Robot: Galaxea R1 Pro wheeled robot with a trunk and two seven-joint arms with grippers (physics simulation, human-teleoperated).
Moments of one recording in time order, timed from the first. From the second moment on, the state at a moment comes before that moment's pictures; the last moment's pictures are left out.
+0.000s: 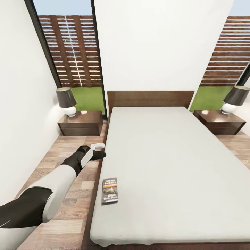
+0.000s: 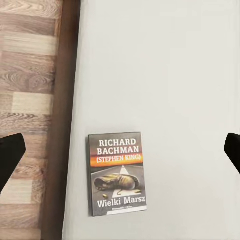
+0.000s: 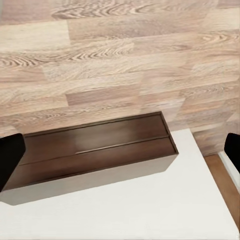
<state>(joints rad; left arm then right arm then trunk) -1.12 -0.05 -0.14 -0.37 0.33 0.59 0.11 0.12 -0.05 -0.02 0.04 -0.04 0.12 -0.19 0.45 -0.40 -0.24</state>
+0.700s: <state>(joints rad) -1.15 -0.05 -0.14 -0.37 0.33 0.59 0.11 0.15 -0.05 -0.02 0.04 -0.04 0.13 -0.19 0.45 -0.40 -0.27</state>
